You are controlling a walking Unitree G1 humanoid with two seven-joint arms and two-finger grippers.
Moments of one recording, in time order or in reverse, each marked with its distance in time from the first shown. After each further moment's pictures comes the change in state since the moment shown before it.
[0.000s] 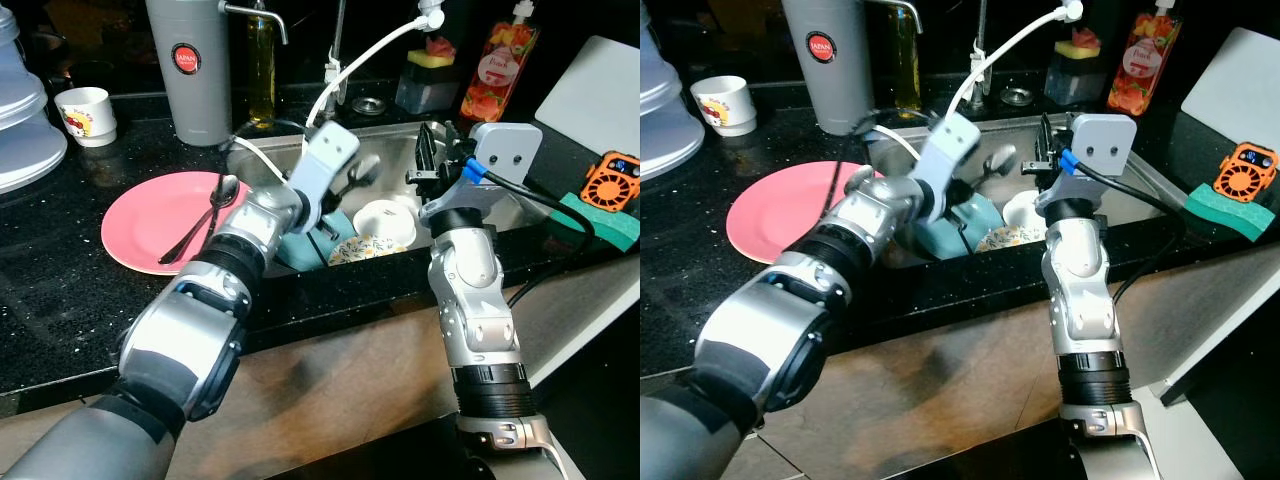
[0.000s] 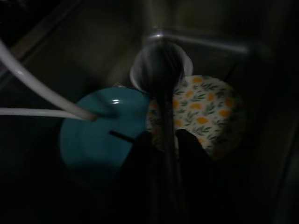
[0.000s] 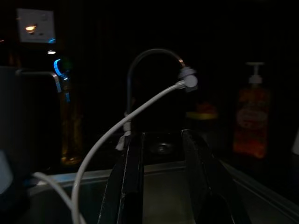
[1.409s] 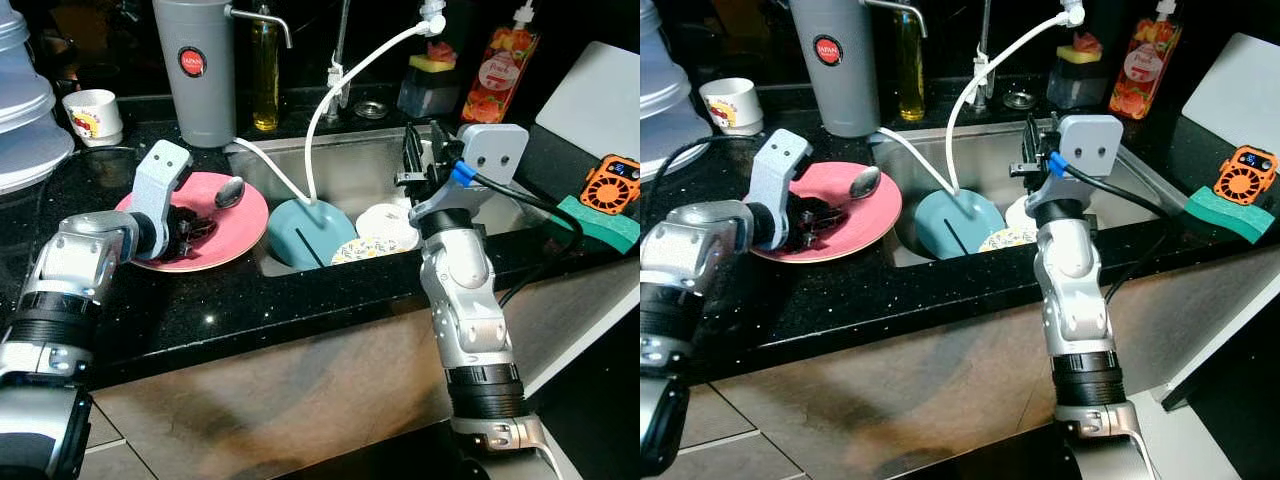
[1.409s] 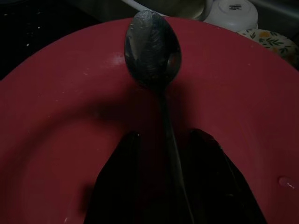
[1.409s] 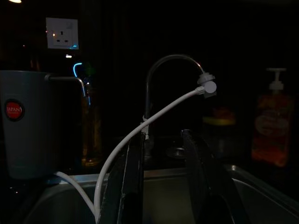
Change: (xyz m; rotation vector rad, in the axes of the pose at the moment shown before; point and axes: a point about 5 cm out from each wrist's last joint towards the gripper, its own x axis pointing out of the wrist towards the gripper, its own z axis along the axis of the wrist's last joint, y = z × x) left arm -0.129 0.101 -0.089 -0.221 0.128 0.140; right arm -0.002 0.010 -0.001 0.022 0.001 0.046
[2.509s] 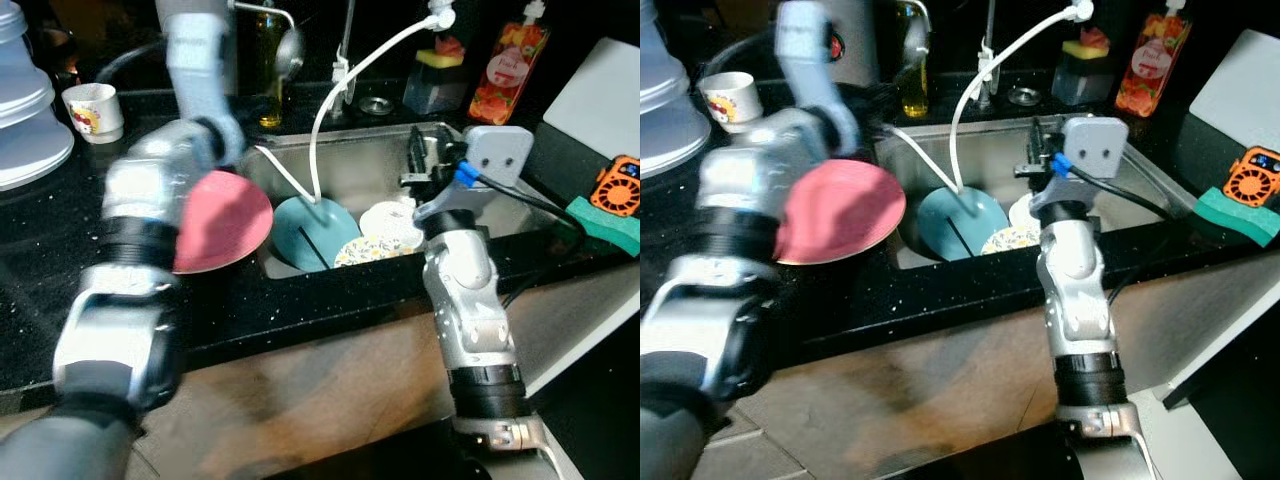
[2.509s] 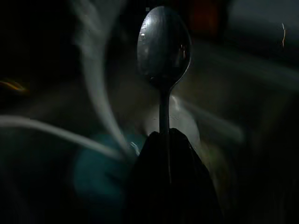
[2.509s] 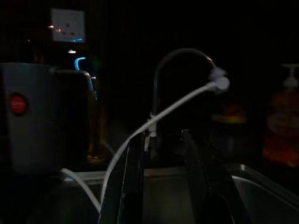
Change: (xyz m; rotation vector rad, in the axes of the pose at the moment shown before) left arm 0.077 -0.116 0.114 -0.052 -0.330 -0.134; right arm 0.002 0.000 0.002 -0.001 -0.007 0.008
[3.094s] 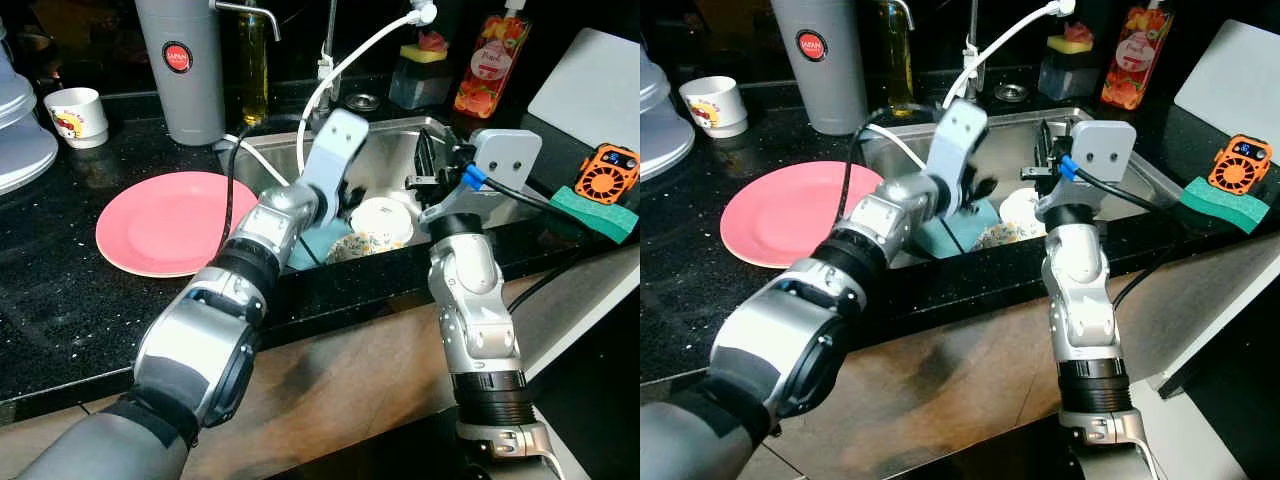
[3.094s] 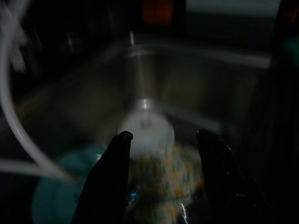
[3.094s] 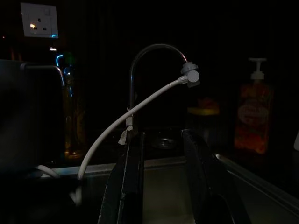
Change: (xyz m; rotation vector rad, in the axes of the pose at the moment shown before) left arm 0.018 -0.029 0.000 0.079 -0.104 -0.043; right arm -0.007 -0.007 -0.002 -0.016 0.016 -0.030
